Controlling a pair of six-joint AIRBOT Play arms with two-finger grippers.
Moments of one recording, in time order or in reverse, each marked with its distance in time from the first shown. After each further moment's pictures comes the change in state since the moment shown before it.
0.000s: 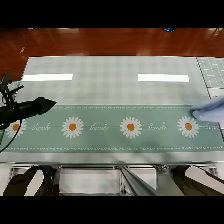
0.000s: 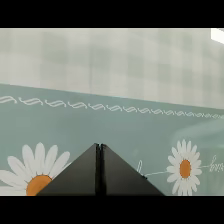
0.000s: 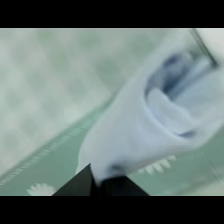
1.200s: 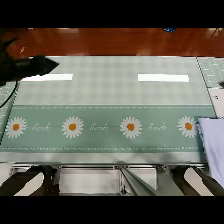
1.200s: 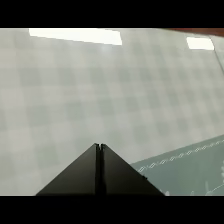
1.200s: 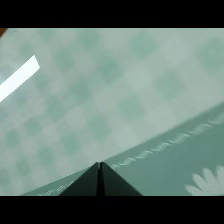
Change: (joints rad) left arm -0.285 -0.350 0.576 0.093 0.079 -0.092; right arm 0.373 0.226 -0.568 0.169 -0.614 -0.095
